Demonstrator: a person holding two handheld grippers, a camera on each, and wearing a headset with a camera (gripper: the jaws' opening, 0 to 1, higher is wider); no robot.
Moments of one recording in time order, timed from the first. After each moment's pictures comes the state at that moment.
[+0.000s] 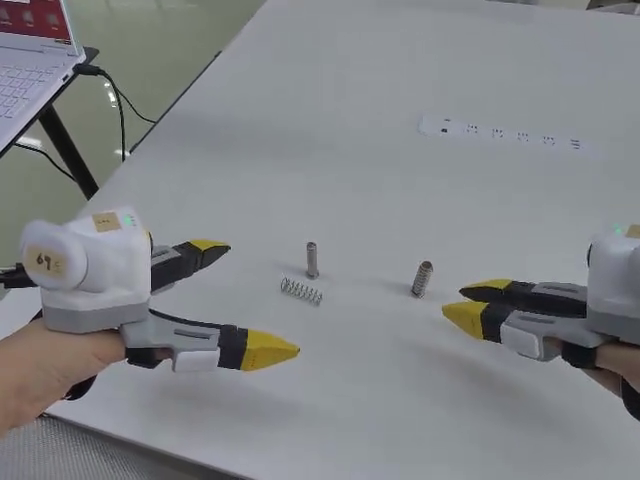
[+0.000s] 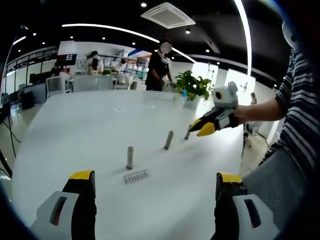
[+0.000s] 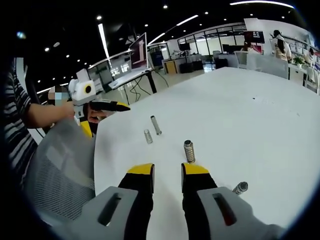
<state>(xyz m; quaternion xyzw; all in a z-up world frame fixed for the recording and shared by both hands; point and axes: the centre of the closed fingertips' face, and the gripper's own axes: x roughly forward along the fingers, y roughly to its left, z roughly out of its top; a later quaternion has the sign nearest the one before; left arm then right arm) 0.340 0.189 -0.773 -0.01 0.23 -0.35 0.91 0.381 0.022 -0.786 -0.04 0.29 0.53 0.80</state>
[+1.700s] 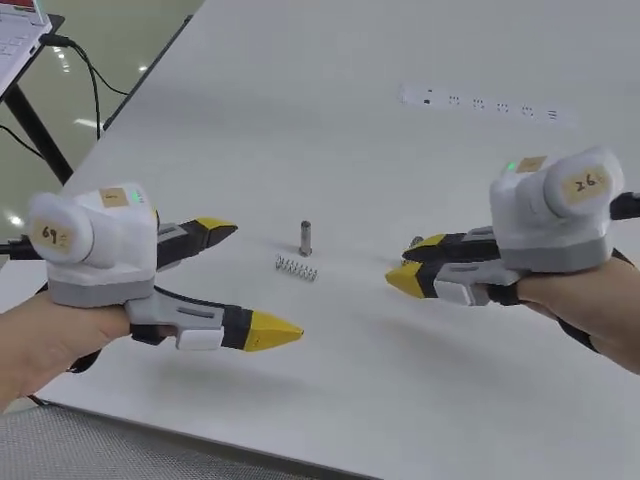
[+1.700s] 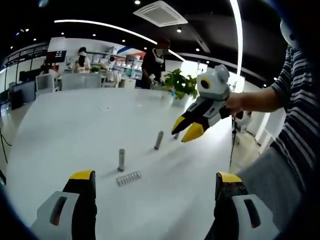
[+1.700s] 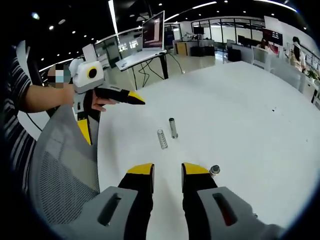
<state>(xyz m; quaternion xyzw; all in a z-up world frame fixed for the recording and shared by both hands) 0.338 0.184 -0.768 -0.02 0.24 -0.40 0.89 0.374 0.089 -0.774 -0.13 0.33 0.55 0.75</state>
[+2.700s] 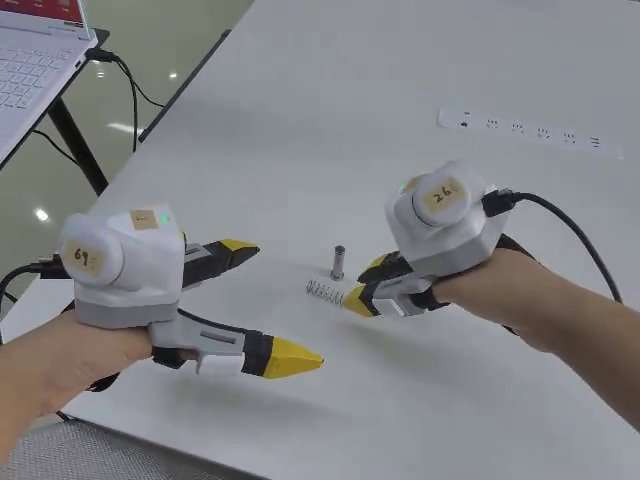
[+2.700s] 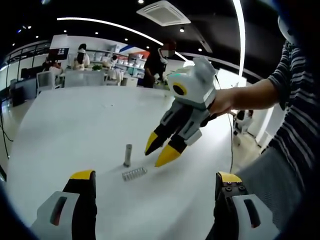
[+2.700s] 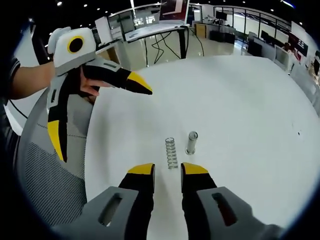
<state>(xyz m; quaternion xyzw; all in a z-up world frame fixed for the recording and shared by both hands) 0.339 0.198 -0.774 -0.03 0.24 -0.39 0.89 0.379 0.166 -0.823 -0.24 0.37 0.58 0.68</state>
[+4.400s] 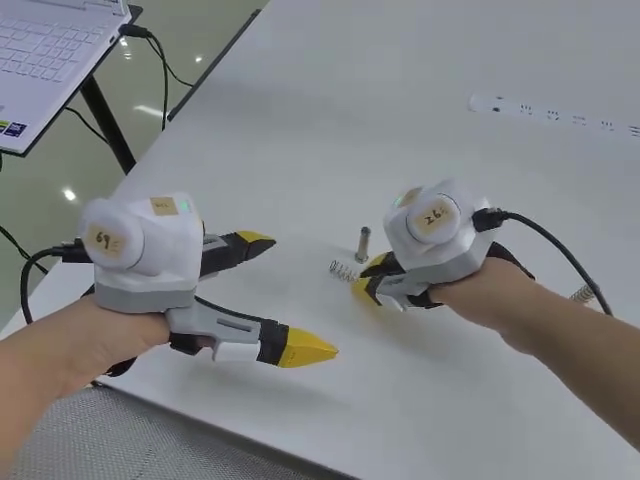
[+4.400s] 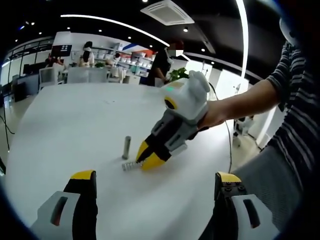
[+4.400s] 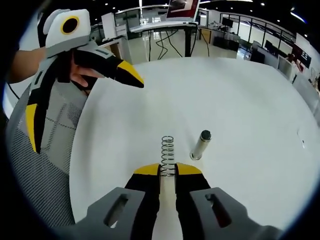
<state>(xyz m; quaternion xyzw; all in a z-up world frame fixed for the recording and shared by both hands) 0.326 0.200 -0.780 -0.03 0.25 -0.39 0.89 0.378 0.177 -0.850 -0.25 0.34 0.60 0.69</state>
